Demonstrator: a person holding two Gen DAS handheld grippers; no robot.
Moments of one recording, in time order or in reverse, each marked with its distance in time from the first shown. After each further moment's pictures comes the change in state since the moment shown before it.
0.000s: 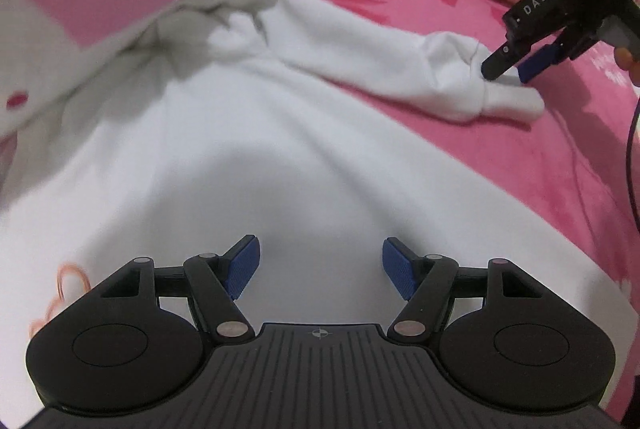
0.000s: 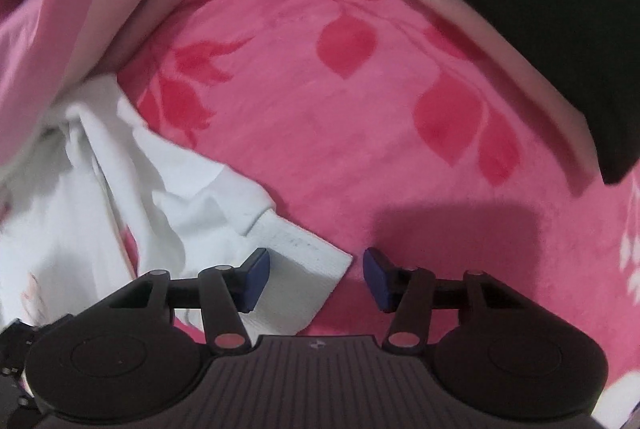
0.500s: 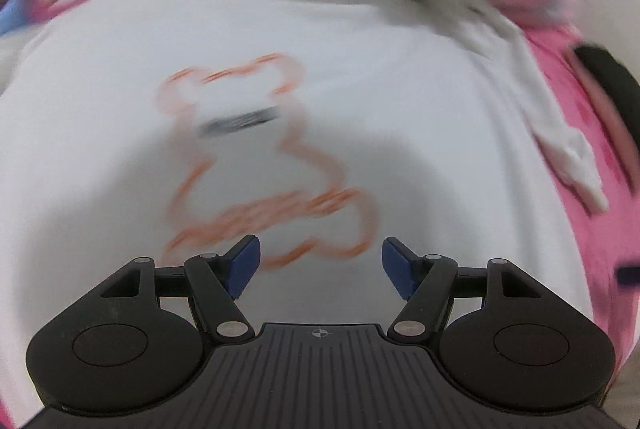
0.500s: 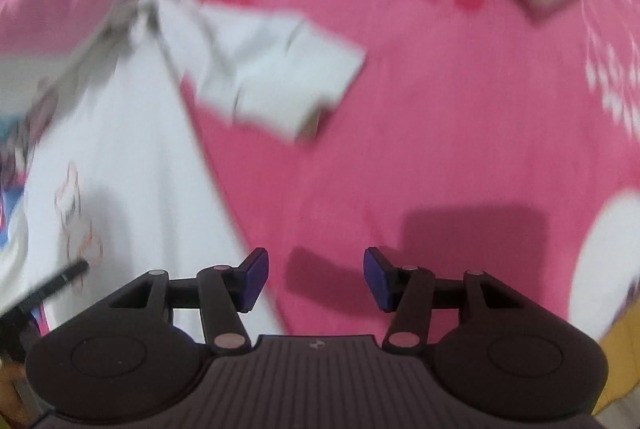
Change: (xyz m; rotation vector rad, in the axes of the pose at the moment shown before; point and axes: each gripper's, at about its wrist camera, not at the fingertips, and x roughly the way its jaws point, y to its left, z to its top) left arm -0.076 0.088 -0.139 -0.702 -0.029 0.119; right arm -0.060 0.001 -0.127 -0.006 0.105 0.076
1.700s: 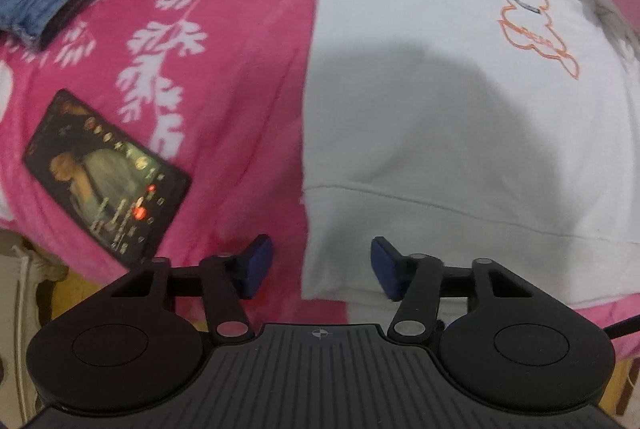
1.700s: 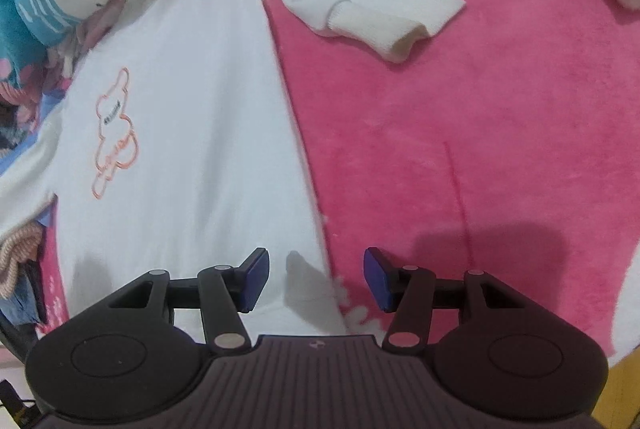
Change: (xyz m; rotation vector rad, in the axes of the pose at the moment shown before) left arm -0.126 0.119 -0.243 -0.422 0.036 0.226; right arm 0.006 0.012 -0.032 -0.222 0.058 0.128
